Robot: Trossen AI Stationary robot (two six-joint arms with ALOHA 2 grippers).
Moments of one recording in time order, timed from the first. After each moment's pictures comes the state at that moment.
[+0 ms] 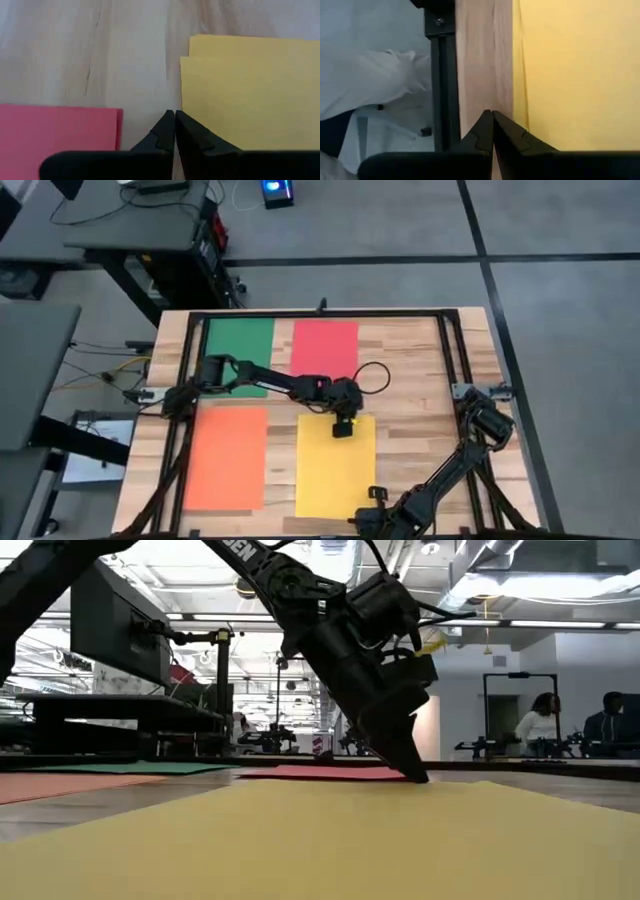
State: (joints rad) left arm 0.00 2.23 1.54 -0.21 -0.01 0.05; right arm 0.84 2.14 1.43 -0.46 0.22 0.89
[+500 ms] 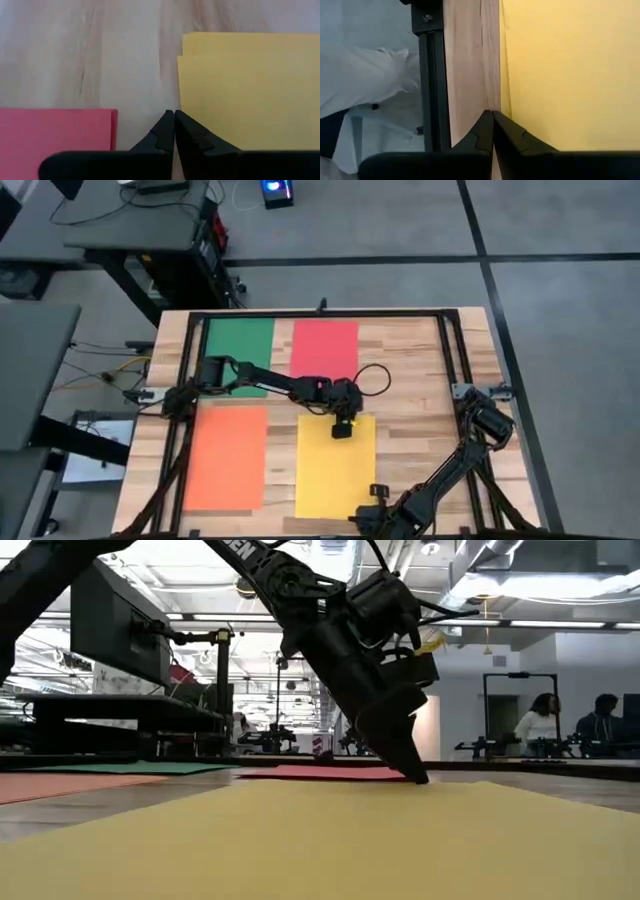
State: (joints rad) left arm -0.01 2.23 1.54 -0.22 0.01 0.07; right arm 0.84 2.14 1.43 -0.49 0.22 0.90
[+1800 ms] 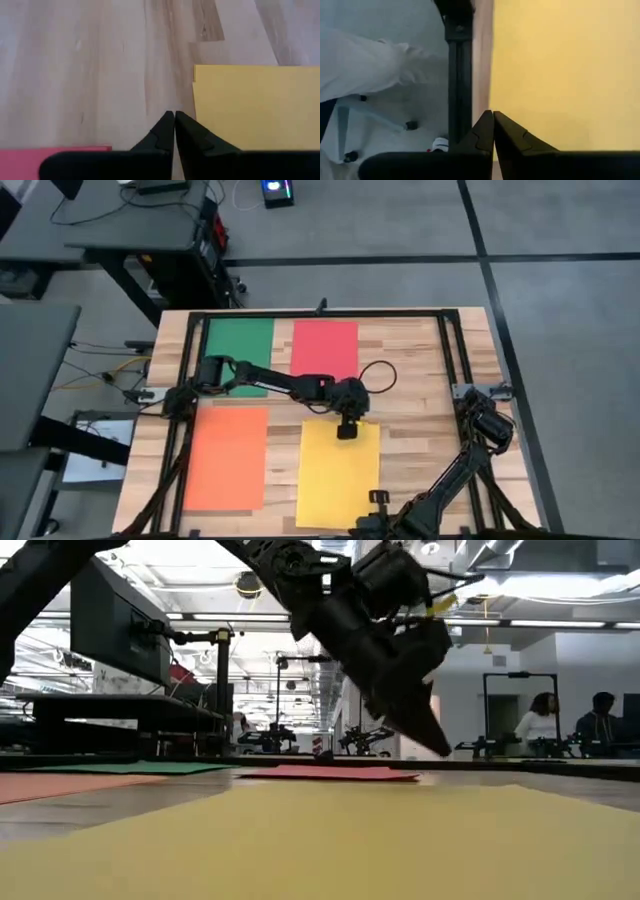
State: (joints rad) left arm -0.02 2.20 1.63 -0.23 0.02 0.09; right arm 0.88 2.15 1.63 -0.68 0.27 0.83
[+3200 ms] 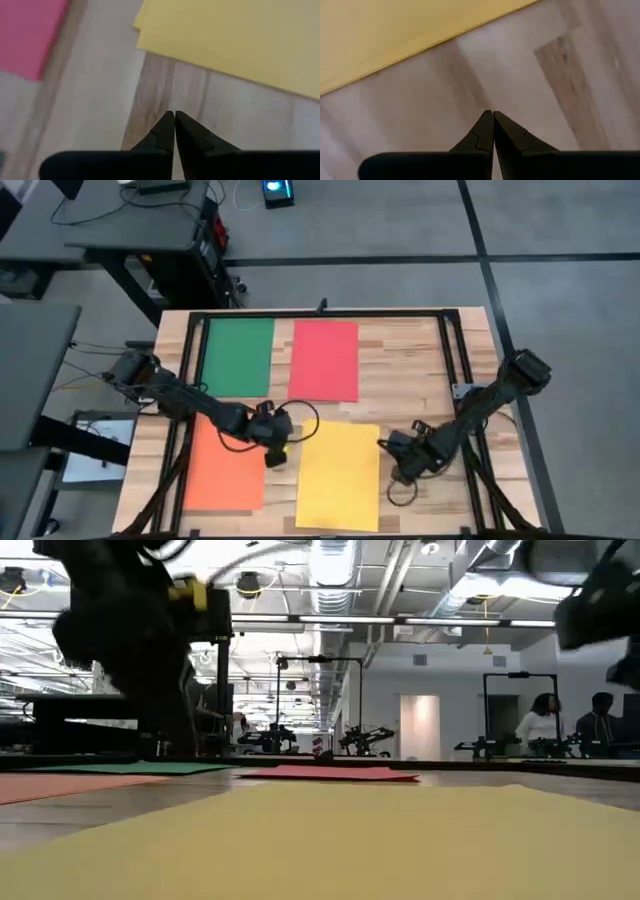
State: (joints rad) left arm -0.35 1.60 0.86 -0.38 -0.28 -0.52; right arm 0.62 1.60 0.87 -0.73 0.17 1.12
